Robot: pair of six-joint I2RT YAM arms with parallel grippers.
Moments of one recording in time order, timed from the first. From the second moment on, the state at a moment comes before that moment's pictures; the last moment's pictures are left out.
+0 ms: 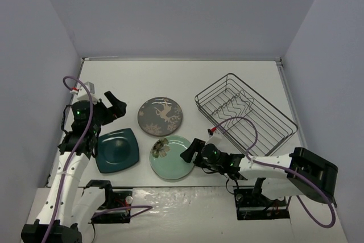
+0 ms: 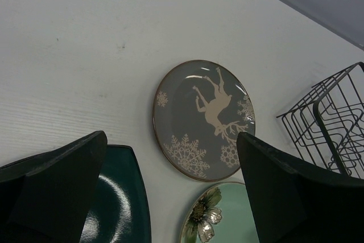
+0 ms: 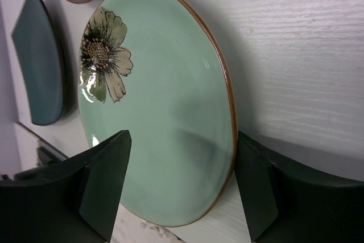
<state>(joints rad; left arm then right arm) -0.03 0.81 0.76 -0.35 0.10 -0.51 1.08 1.29 0.27 0.35 0.26 1.22</state>
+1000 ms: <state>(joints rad) -0.04 0.76 0.74 -0.32 0.10 -0.53 1.09 1.72 0.19 1.05 0.20 1.38</state>
